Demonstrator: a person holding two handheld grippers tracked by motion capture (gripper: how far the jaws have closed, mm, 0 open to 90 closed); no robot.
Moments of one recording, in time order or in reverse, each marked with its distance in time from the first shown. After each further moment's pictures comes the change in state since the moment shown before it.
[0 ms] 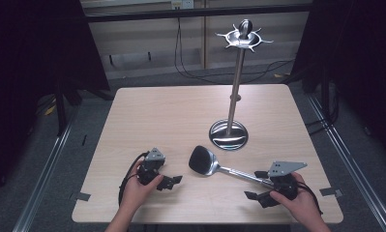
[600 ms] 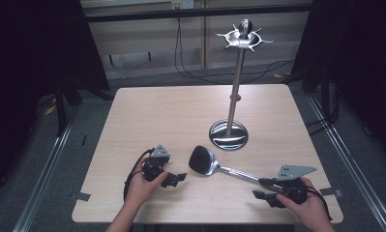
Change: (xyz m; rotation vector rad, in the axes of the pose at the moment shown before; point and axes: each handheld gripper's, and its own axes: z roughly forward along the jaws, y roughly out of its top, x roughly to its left) left arm -0.003 0.010 0.011 -0.009 -0.008 0.020; right arm -0.002 -0.015 -0.017 0.028 -0.016 0.033
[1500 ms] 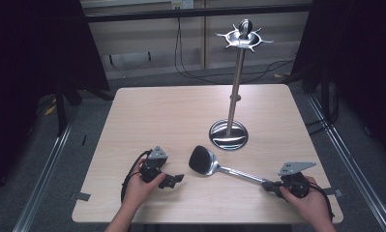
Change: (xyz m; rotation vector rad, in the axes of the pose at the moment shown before) left arm 0.004 -0.007 -0.008 0.021 0.011 0.000; right arm -0.021 -0.007 0.002 0.120 -0.093 0.071
